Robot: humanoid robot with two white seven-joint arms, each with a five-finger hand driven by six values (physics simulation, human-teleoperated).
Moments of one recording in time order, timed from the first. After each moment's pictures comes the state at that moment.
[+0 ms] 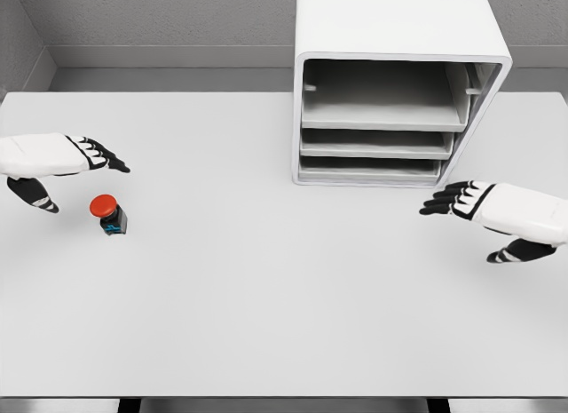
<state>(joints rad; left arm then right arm) -0.78 1.06 -0.84 -1.38 -0.25 -0.61 -0.57 -0.05 -0.98 0.10 -1.76 0.17 -0.61 0.61</state>
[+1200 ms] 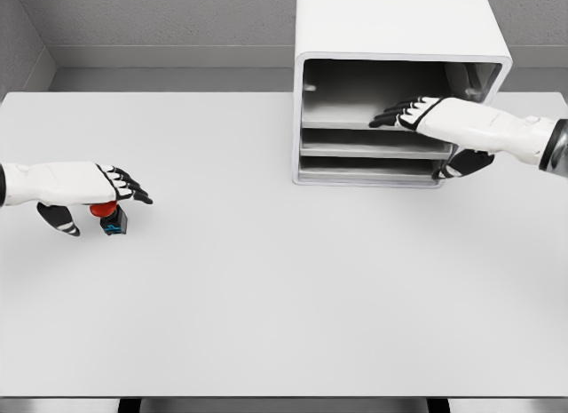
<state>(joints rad) -0.74 1.02 -0.87 -1.43 -0.33 -0.61 -0.57 -0.58 -0.81 0.46 -1.58 0.20 -0.47 0.61</state>
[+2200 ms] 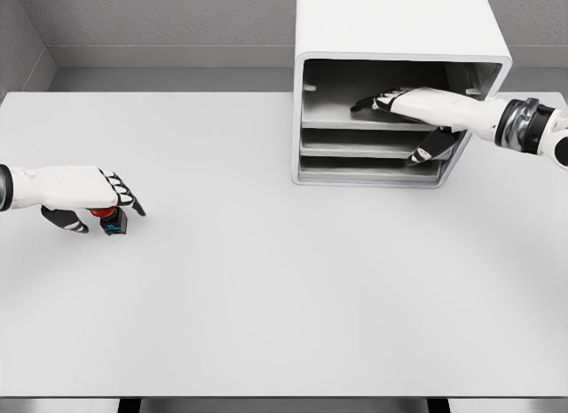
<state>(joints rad) -0.73 1.01 -0.87 -1.43 -0.39 -0.61 -0.57 -0.75 -0.68 0.61 -1.32 0.18 -0.41 0.61</state>
